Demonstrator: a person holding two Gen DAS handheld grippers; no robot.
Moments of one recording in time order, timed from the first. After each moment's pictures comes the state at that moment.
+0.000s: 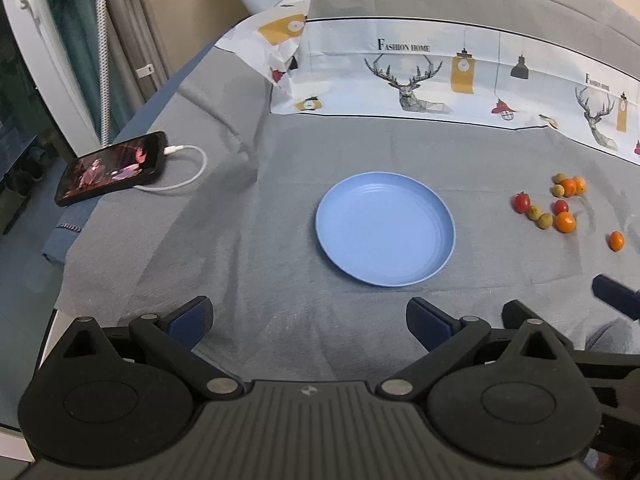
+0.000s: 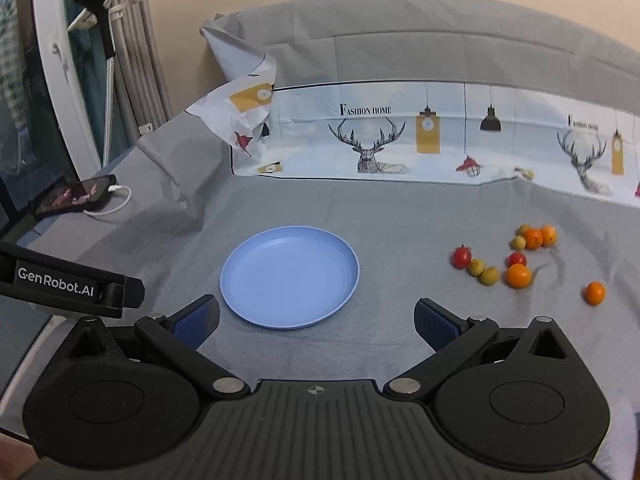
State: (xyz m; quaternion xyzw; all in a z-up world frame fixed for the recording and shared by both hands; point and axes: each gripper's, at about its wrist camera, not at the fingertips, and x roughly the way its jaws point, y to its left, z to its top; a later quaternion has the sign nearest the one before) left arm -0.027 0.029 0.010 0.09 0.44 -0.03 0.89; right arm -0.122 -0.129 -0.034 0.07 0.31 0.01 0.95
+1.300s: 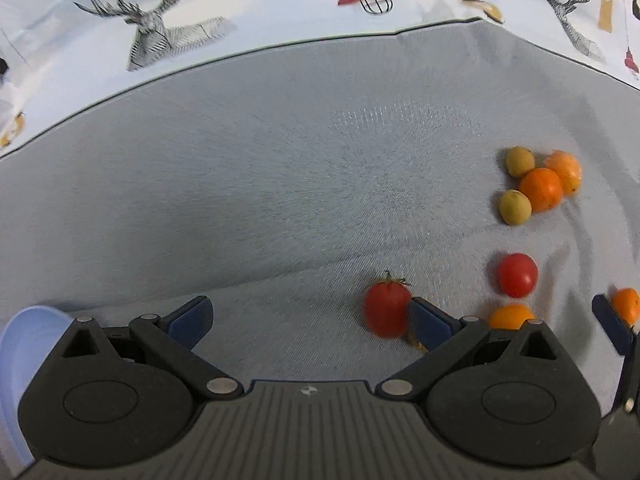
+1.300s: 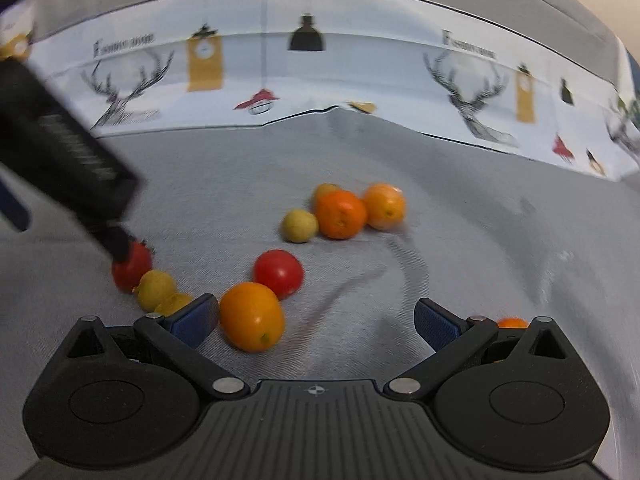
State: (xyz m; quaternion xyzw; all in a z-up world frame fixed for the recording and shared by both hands) left arm 0.236 -0.307 -0.186 0.15 0.58 -0.16 0.79; right arm 0.048 -0.378 -0.207 0.03 0.35 -0.17 0.92
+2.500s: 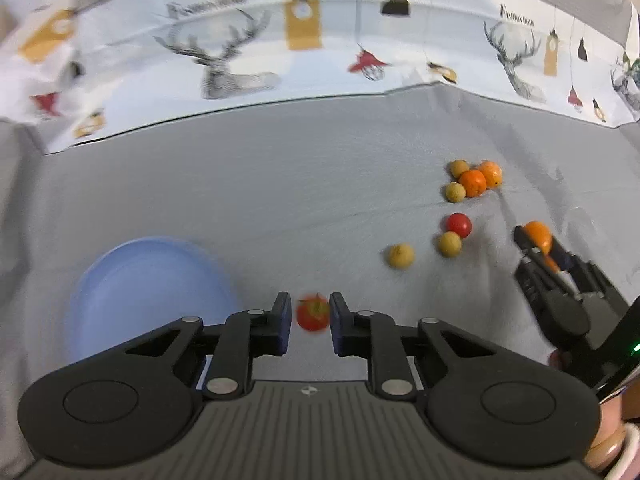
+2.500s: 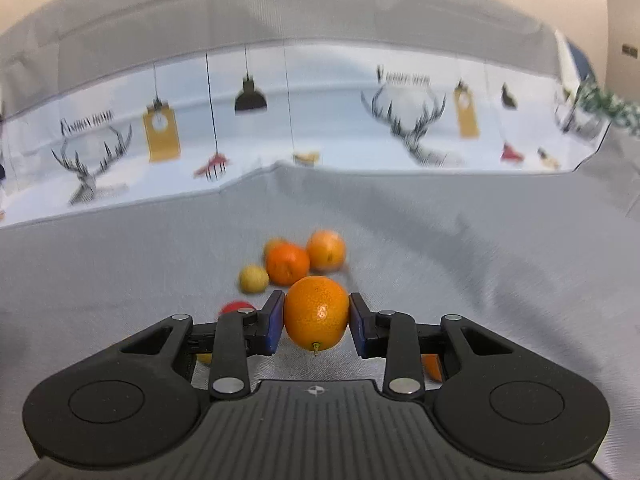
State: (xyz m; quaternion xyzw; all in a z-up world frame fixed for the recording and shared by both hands) left arm 0.121 -0.210 -0.065 0.11 0.51 -0.16 0.83; right arm 0.003 -0.390 -0.174 0.08 0.25 -0.23 0.94
